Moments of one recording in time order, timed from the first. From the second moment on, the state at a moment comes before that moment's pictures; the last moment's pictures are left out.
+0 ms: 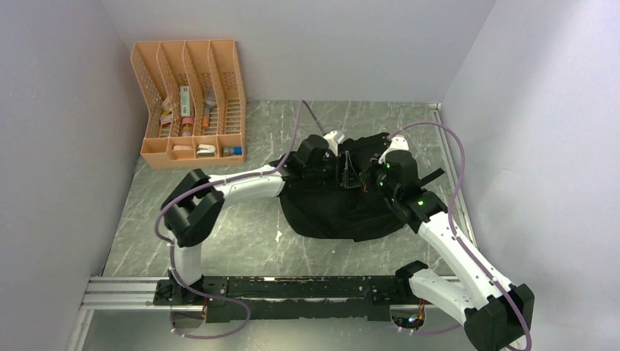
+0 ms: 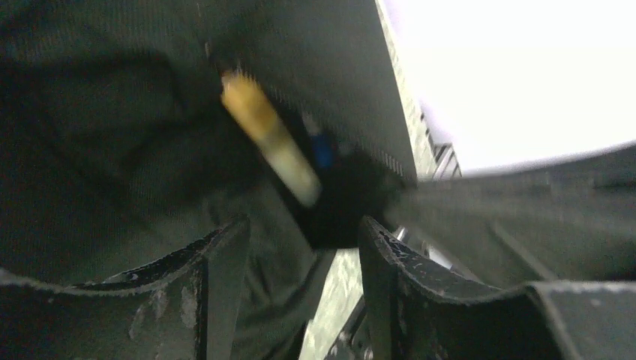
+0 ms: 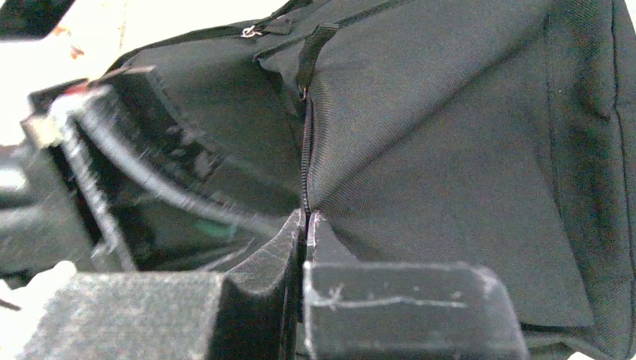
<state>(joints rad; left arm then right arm) -0.90 1.93 1.36 0.12 0.28 -0.78 0.43 0.94 0.78 -0.36 0.10 0.40</state>
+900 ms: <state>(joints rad) -0.76 1.32 0.98 -0.29 -0.17 -0.61 0.43 0.93 0.77 -0.38 0.18 0.43</state>
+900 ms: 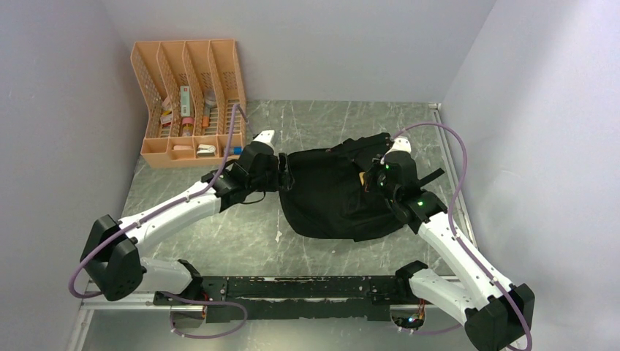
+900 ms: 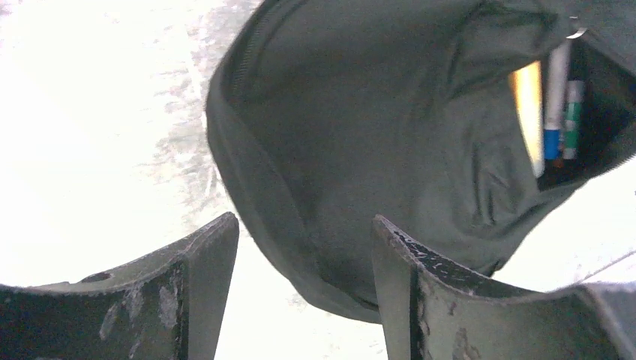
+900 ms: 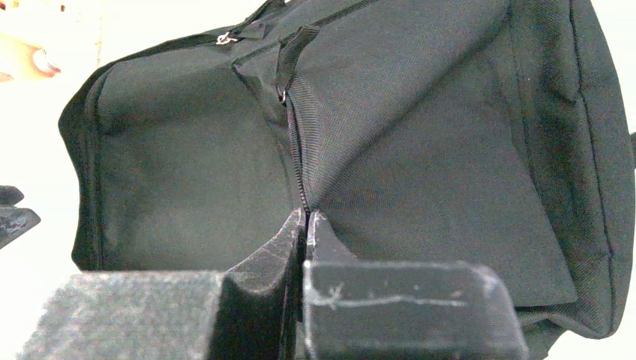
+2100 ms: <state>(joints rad) -0.84 1.71 1.38 -0.27 0.19 -0.49 0.29 1.04 0.92 -0.40 0.40 0.38</state>
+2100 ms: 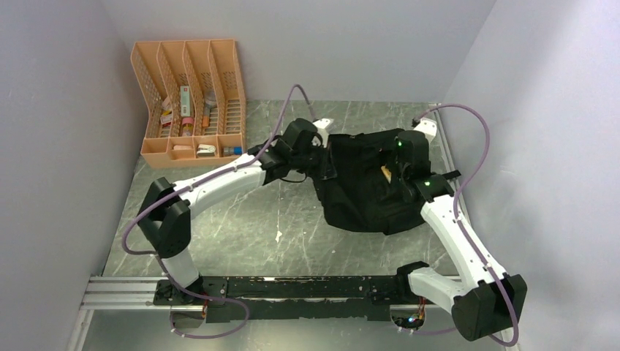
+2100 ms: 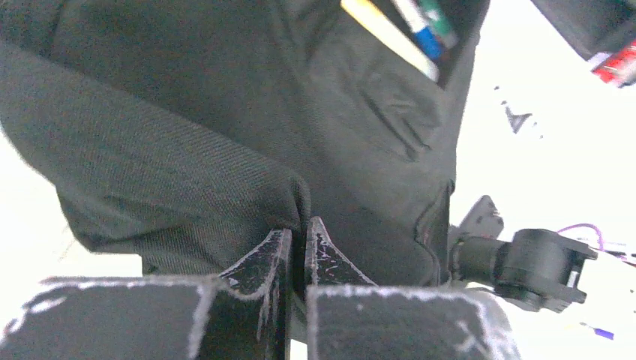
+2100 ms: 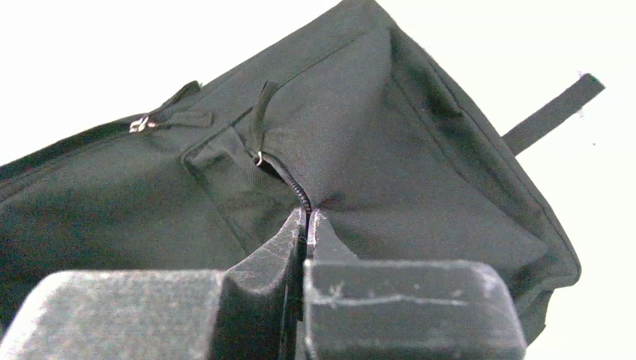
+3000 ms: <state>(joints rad) -0.92 1.68 1.57 -0.39 0.10 -0.45 0.20 1.49 1.28 -0.27 -0.16 0.17</state>
